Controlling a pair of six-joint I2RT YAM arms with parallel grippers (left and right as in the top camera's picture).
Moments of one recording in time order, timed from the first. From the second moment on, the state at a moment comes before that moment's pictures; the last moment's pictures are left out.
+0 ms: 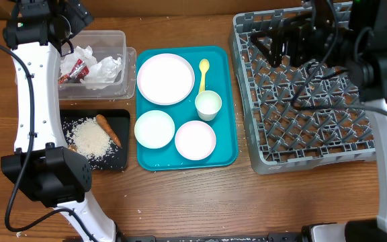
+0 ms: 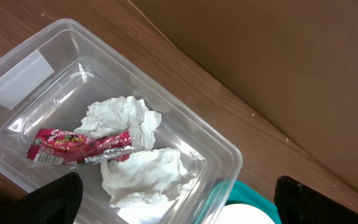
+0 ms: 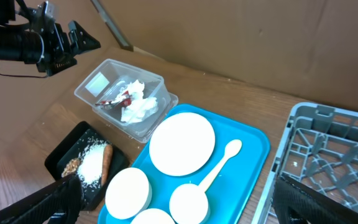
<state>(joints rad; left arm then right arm) 0.15 1.98 2.10 -0.92 -0.10 -0.55 0.10 1.56 1.90 -0.95 -0.65 -0.04</state>
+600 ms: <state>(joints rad) 0.15 1.98 2.10 -0.92 -0.10 -0.55 0.10 1.61 1.90 -1.05 -0.76 0.08</state>
